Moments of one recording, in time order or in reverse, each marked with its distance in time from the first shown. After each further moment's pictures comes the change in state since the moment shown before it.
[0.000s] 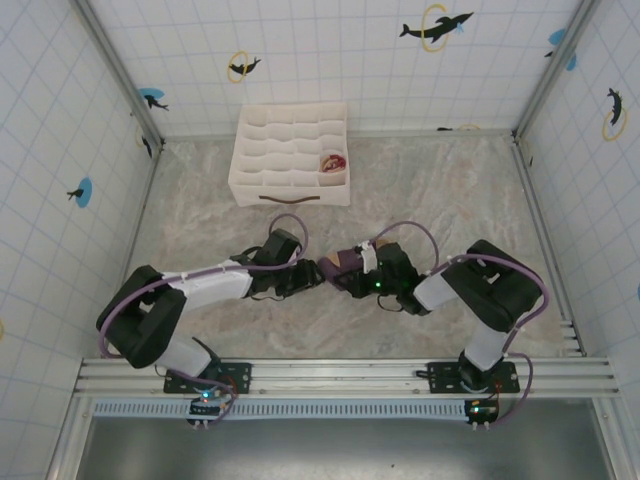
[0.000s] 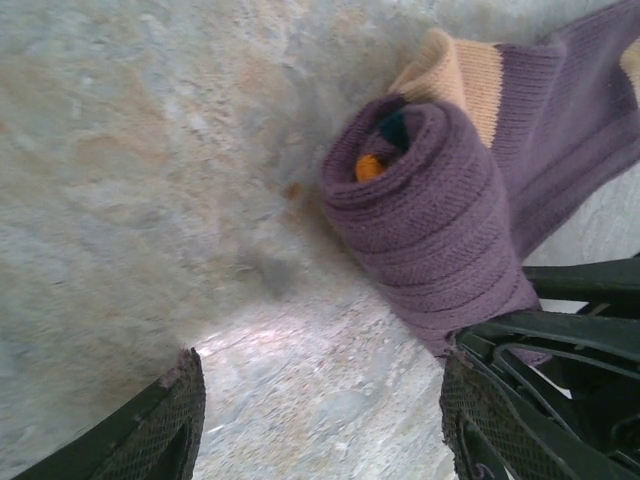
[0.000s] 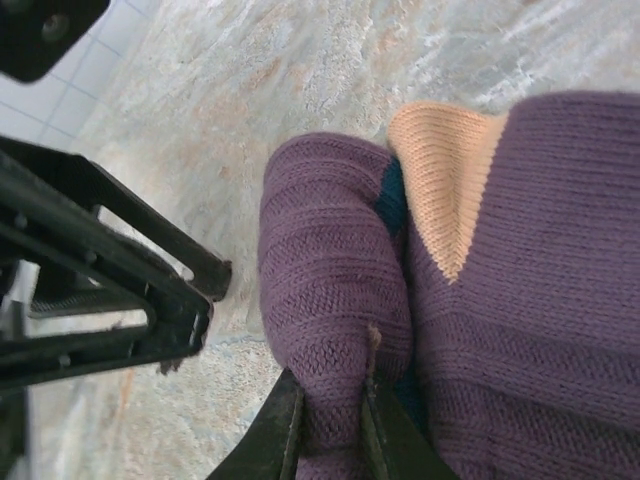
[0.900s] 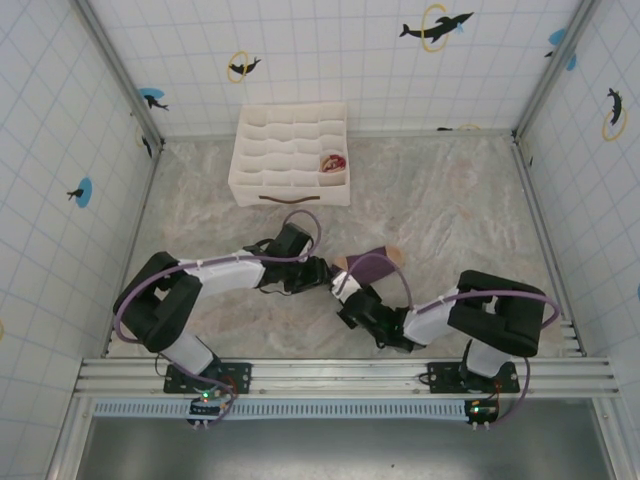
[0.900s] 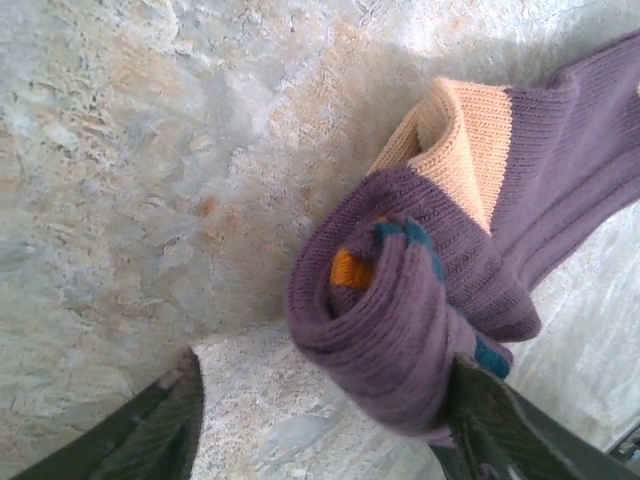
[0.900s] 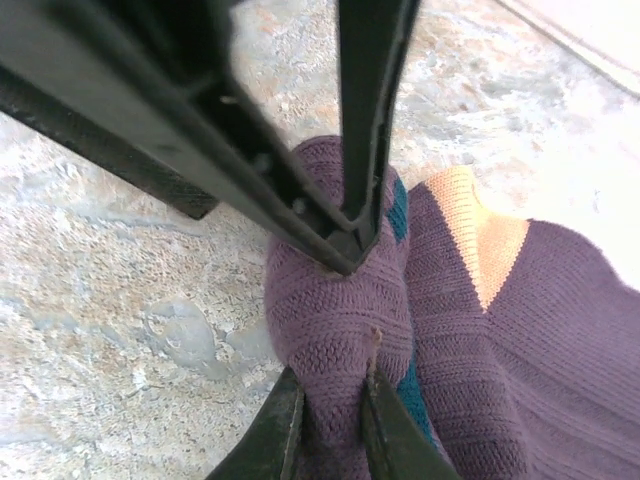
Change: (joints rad) left arm -0.018 0.106 0.112 -0.074 0.039 0.044; right arm 0.466 -0.113 -0.052 -0.135 0.912 -0.466
